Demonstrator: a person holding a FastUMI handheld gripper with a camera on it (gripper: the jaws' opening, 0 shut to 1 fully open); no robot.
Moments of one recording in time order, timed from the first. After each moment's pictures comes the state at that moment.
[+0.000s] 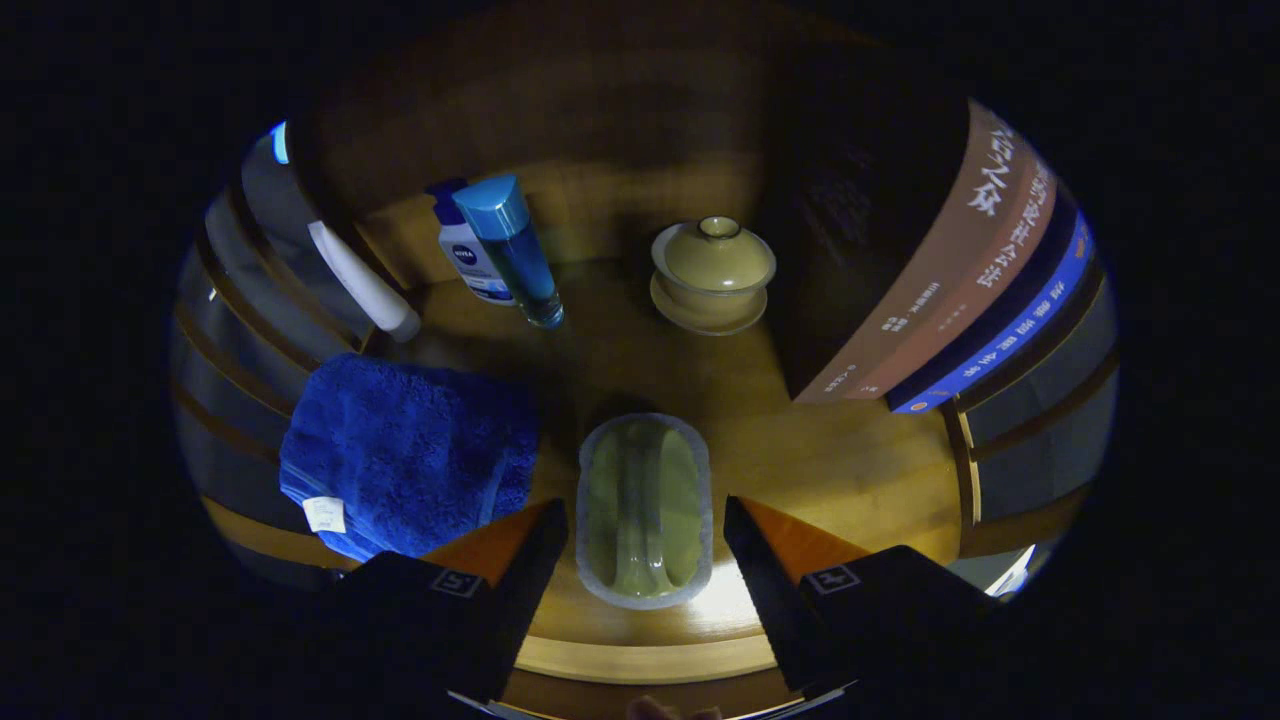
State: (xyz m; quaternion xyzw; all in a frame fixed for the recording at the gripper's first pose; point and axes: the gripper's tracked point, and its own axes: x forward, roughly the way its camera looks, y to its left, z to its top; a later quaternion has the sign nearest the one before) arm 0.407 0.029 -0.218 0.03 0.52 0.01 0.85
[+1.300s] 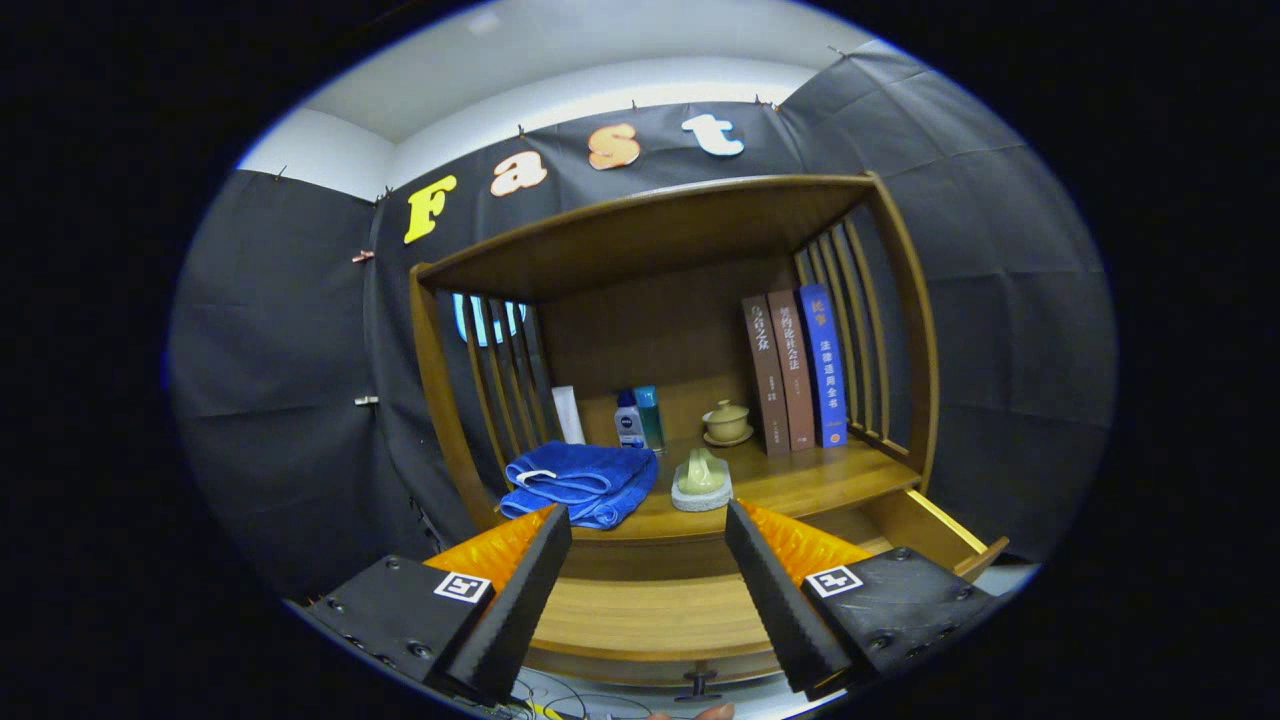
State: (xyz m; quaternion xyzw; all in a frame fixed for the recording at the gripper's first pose) arm 0.131 0.033 -0.107 0.11 0.05 0.09 0.99
